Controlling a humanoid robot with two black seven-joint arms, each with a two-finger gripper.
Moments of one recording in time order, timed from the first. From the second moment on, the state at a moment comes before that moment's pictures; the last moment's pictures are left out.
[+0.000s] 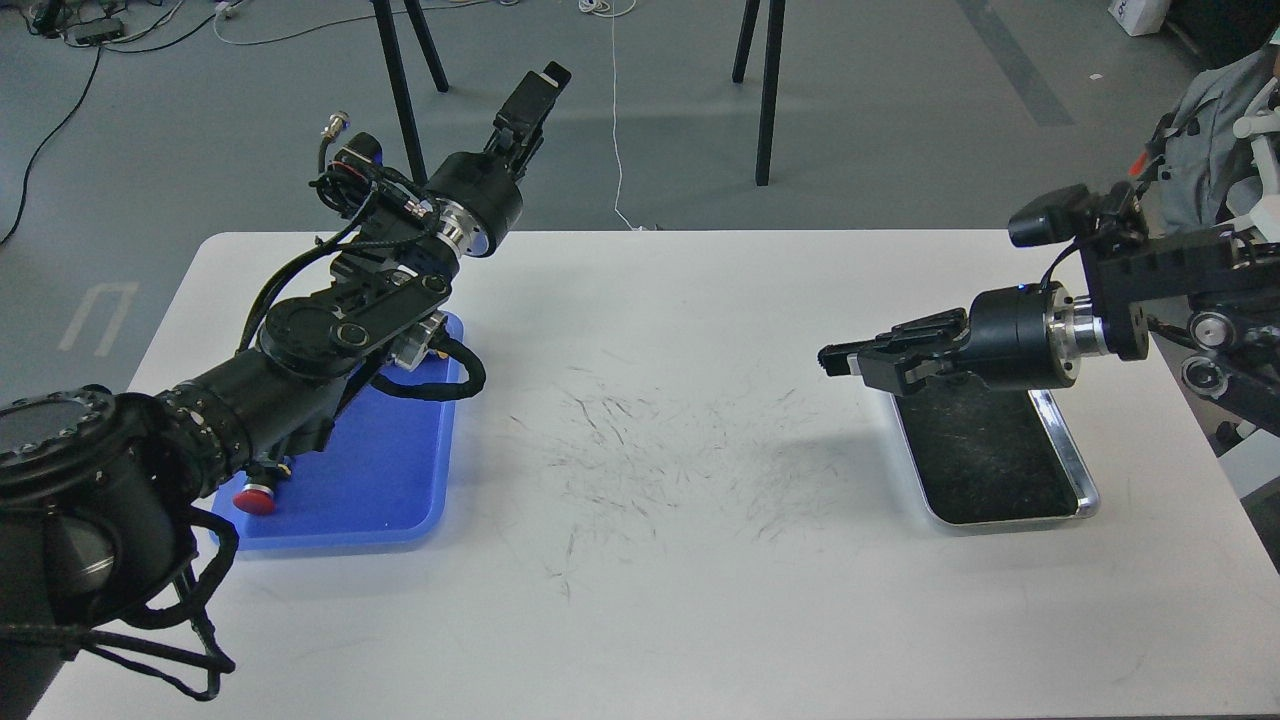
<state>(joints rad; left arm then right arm) -1.05 0.06 -0.28 -0.51 0.58 0.15 -0.49 1.05 -0.82 0.27 1.31 -1.57 0.49 0.49</state>
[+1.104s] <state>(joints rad) -1.06 0.04 -0.26 -0.50 0.58 0.15 -0.49 0.75 -0.92 0.29 1.00 -1.10 0.49 0.49</state>
